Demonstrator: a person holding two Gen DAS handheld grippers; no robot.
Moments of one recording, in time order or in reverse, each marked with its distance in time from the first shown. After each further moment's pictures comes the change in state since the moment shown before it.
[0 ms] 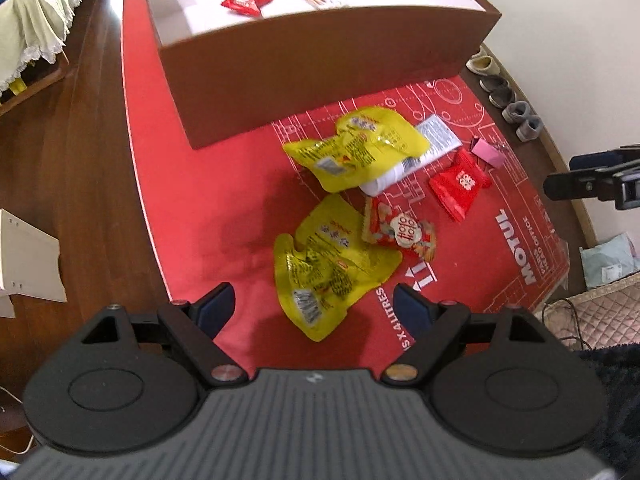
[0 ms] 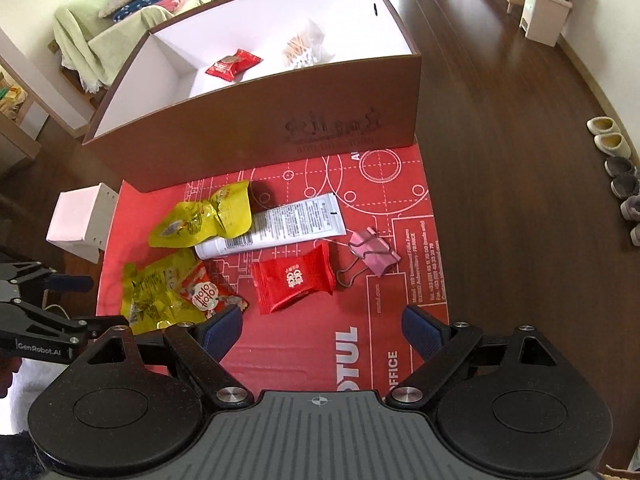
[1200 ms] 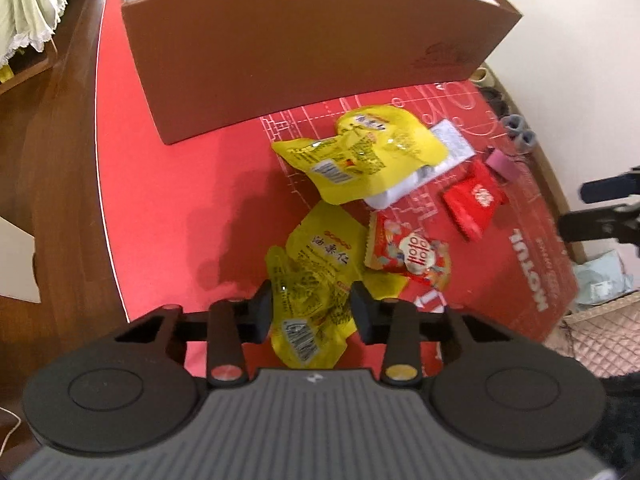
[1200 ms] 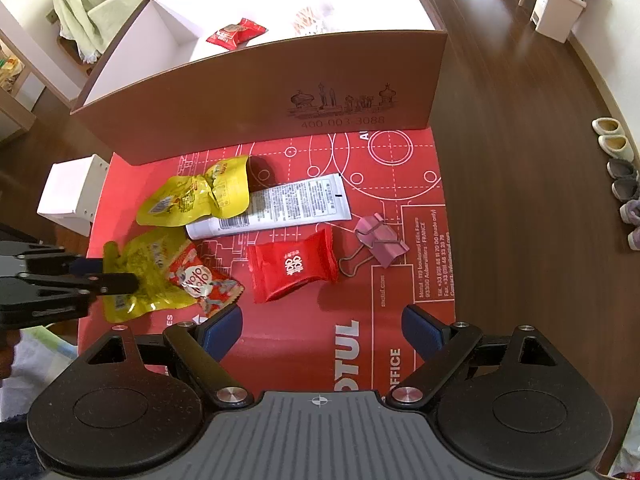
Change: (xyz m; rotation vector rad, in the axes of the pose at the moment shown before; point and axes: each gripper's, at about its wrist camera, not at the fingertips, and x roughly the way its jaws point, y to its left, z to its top) left arm 0.037 0.007 0.009 -0.038 -0.032 -0.065; right arm 0.023 0.008 0.005 -0.050 0.071 -0.018
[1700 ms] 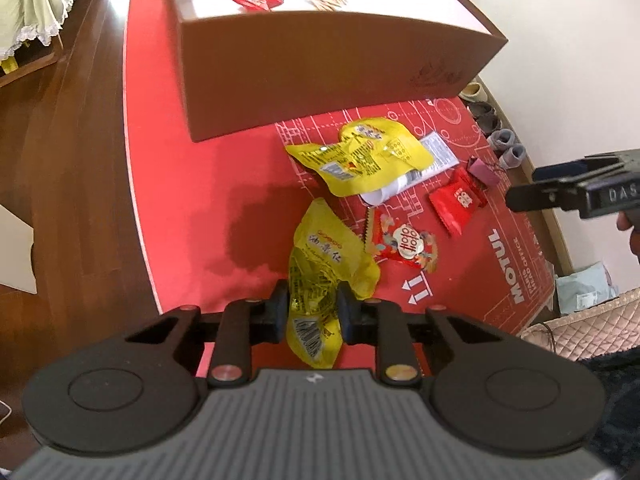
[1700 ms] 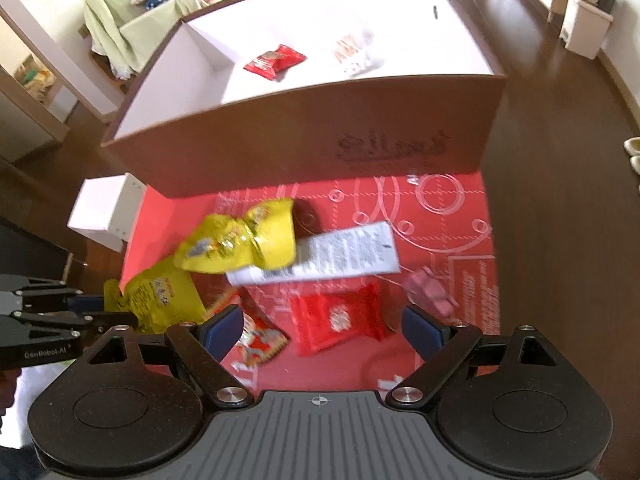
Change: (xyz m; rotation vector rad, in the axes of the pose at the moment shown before) left arm -0.037 0.011 -0.010 -0.040 -0.030 -0.014; right arm 0.011 0.014 0.030 -0.020 -0.066 0.124
